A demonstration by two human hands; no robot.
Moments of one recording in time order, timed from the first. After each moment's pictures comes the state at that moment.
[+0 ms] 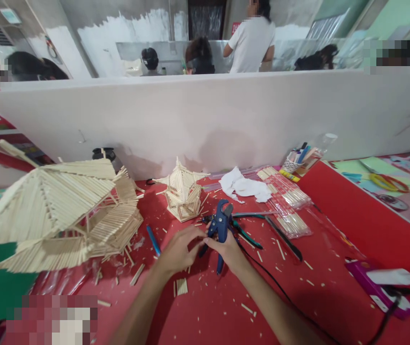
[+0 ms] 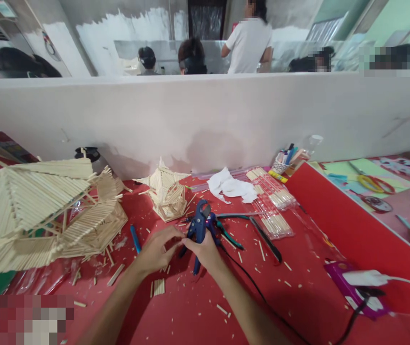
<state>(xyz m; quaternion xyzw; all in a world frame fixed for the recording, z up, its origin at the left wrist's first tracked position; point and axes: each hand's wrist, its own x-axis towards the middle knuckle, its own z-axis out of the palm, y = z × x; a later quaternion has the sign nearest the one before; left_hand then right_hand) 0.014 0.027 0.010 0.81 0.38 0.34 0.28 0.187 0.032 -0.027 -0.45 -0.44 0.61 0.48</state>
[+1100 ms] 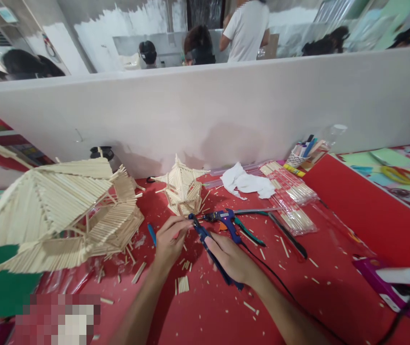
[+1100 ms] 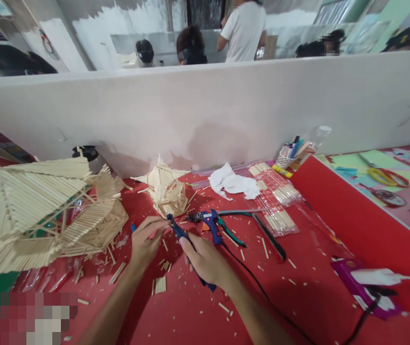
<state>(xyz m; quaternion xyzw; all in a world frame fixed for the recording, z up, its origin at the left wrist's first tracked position) 0.003 0.036 0.003 0.71 0.42 0.55 0.12 0.200 0.011 0.026 -0.46 -0.66 0.55 0.24</state>
